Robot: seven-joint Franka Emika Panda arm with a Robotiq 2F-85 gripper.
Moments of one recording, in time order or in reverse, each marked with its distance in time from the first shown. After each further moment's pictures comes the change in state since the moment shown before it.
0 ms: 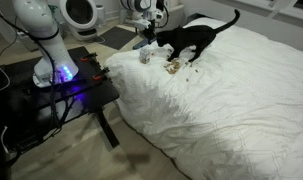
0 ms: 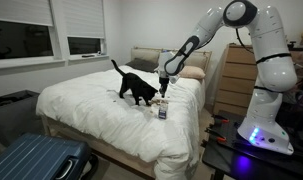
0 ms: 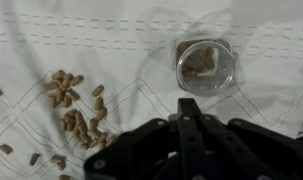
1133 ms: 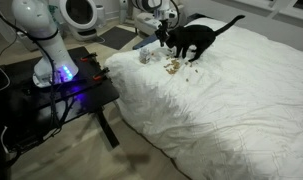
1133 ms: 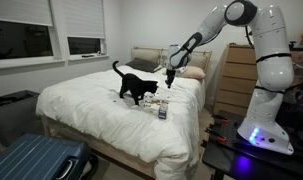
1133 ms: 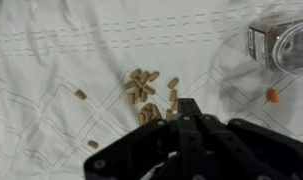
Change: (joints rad) arm -0.113 -0.040 -0.080 0.041 0.016 0.004 -0.049
